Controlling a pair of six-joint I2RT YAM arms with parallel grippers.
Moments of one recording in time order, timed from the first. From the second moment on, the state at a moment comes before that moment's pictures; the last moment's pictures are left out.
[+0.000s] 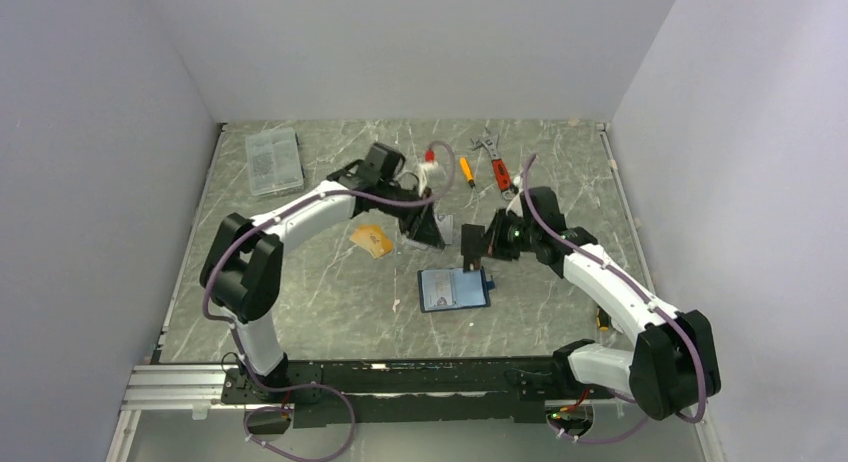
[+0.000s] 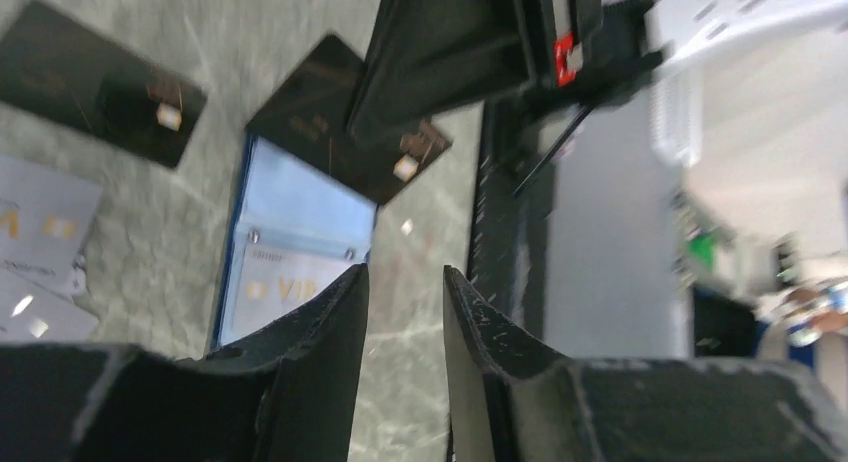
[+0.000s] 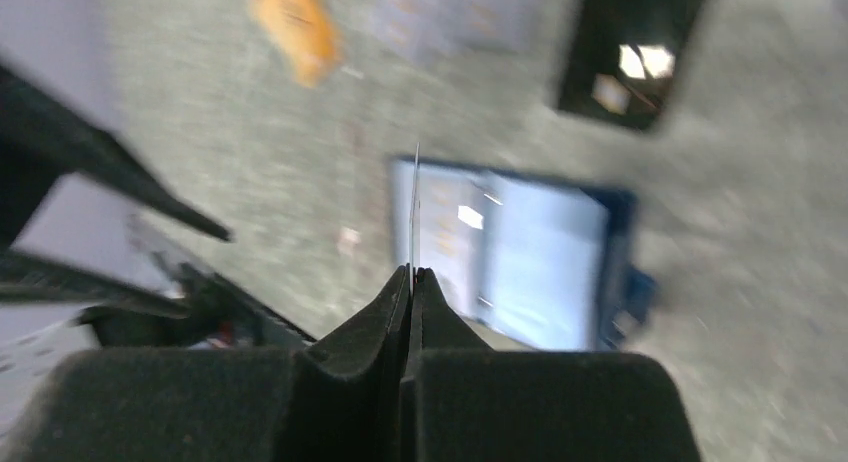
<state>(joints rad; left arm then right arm) -0.56 1.78 1.36 -0.31 1.08 -0.12 0.36 1.18 0.79 -0.30 -0.42 0.64</state>
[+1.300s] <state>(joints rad) -0.82 1.97 1.37 -0.72 0.45 0.51 0.42 1.09 0.57 -0.45 -0.17 0.56</state>
